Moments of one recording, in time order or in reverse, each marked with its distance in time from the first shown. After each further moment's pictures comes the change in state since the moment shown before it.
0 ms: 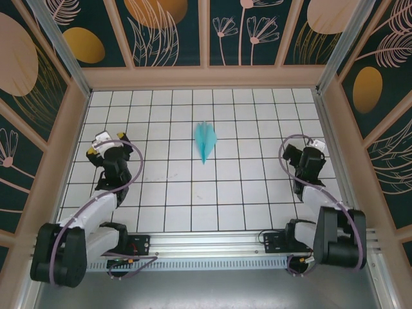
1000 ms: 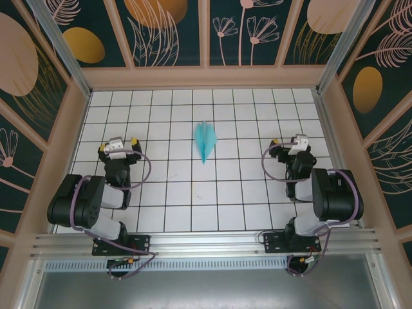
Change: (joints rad) left arm 0.093 0.436 -0.144 0.743 0.392 0.174; right arm 0.064 0.340 -0.073 0.676 -0.222 -0.137
